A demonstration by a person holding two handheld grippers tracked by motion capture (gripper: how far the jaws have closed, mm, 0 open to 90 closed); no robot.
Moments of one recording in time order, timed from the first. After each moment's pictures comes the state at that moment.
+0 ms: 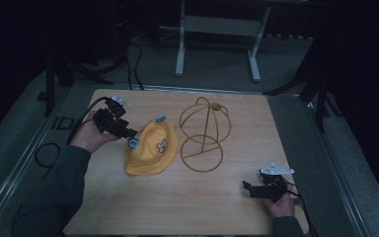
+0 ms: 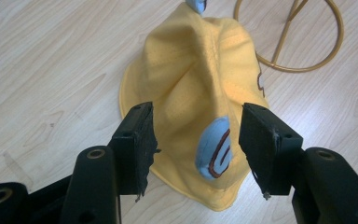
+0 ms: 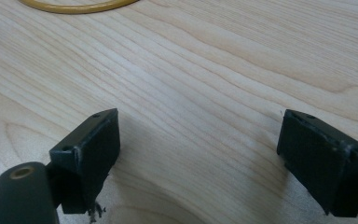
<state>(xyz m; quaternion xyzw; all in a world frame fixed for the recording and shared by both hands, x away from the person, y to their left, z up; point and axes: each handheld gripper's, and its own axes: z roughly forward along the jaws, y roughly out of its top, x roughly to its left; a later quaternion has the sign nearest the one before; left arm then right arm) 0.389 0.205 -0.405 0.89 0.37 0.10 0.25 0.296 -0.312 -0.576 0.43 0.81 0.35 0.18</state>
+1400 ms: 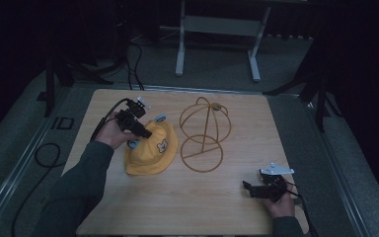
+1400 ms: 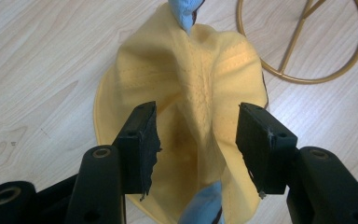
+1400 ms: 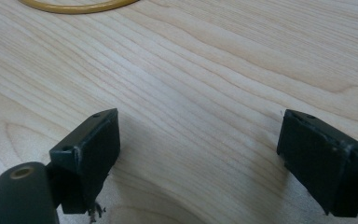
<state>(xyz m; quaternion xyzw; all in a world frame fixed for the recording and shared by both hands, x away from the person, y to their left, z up) 0.420 0.158 -0.433 0.89 0.39 0.07 0.21 0.296 -0.312 -0.576 0.43 0.81 0.35 0.18</state>
